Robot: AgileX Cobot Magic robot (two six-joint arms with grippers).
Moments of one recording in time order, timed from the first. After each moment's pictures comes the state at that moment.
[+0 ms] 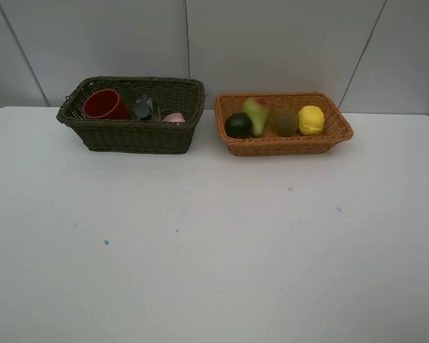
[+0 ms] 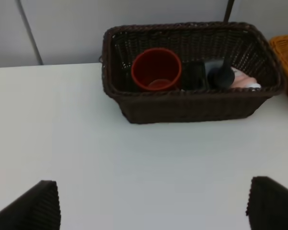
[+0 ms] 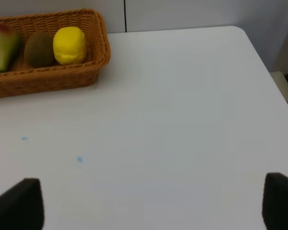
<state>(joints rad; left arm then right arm) -0.44 0.49 -0.68 0.38 0.84 -0.49 -0.04 0.00 -0.52 -0.16 1.07 0.07</state>
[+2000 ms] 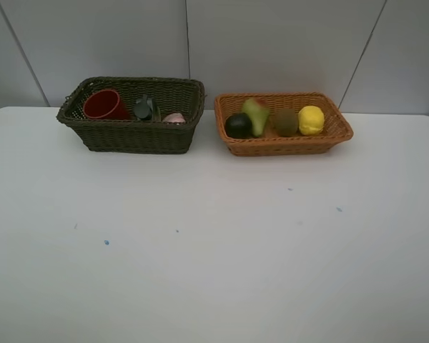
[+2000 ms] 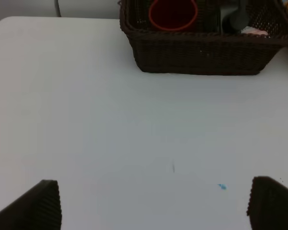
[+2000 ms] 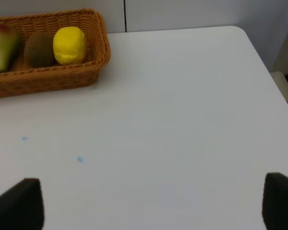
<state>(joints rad) -0.07 -0.01 -0.50 0.02 1.07 -0.13 -0.04 0.00 -0.52 -0.16 1.07 0.07</state>
